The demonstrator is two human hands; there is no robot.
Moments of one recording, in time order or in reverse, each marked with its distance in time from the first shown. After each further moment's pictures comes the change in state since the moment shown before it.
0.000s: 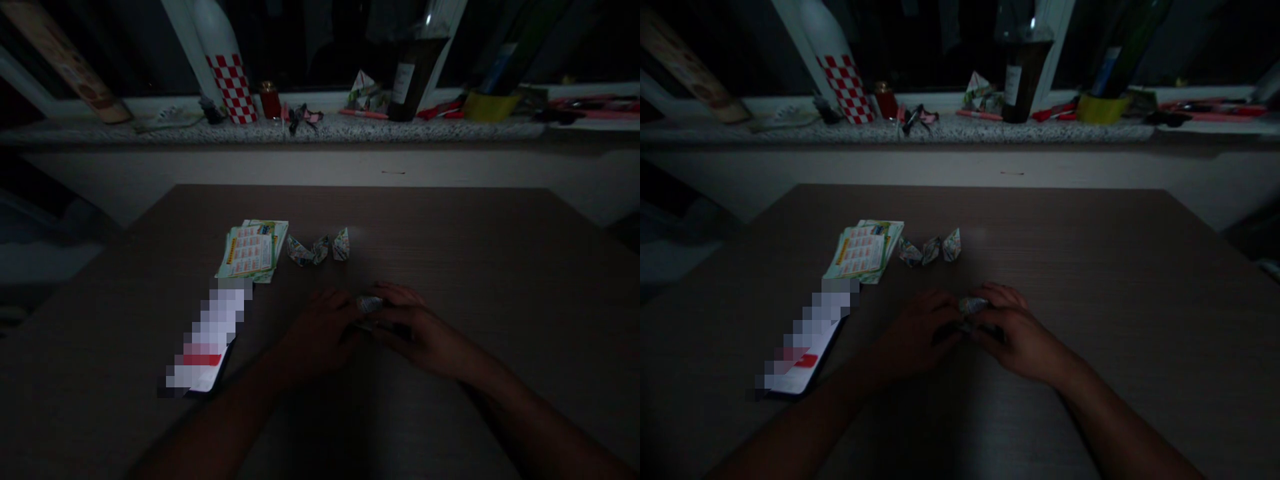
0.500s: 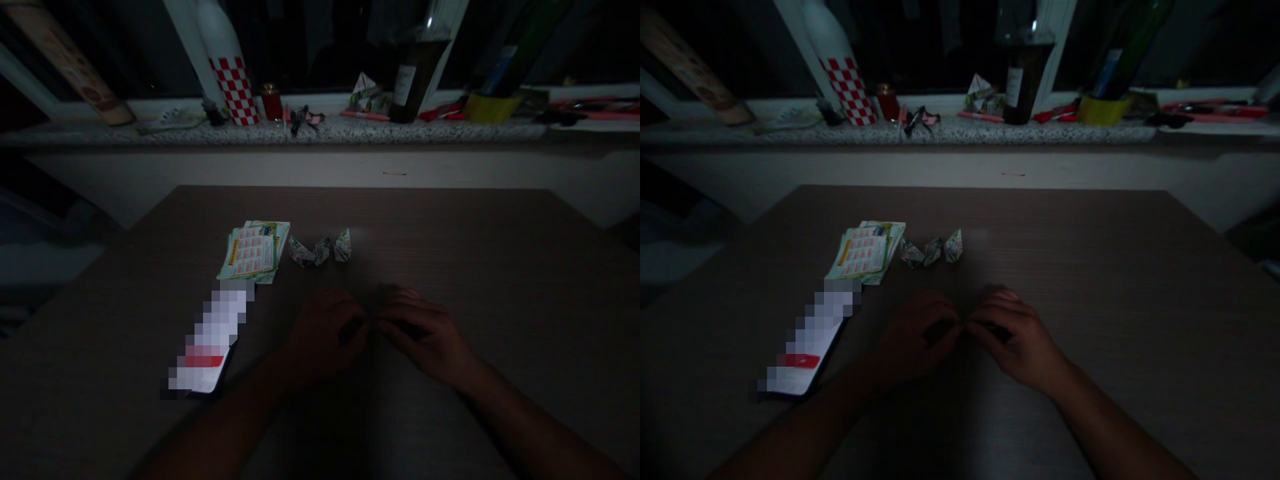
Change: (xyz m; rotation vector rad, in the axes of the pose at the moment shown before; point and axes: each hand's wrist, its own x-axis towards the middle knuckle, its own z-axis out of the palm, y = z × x) left_hand -0.001 0.004 -0.002 -0.119 0.250 0.041; right_hand 0.008 -0.016 -0.001 0.210 0.288 -0.140
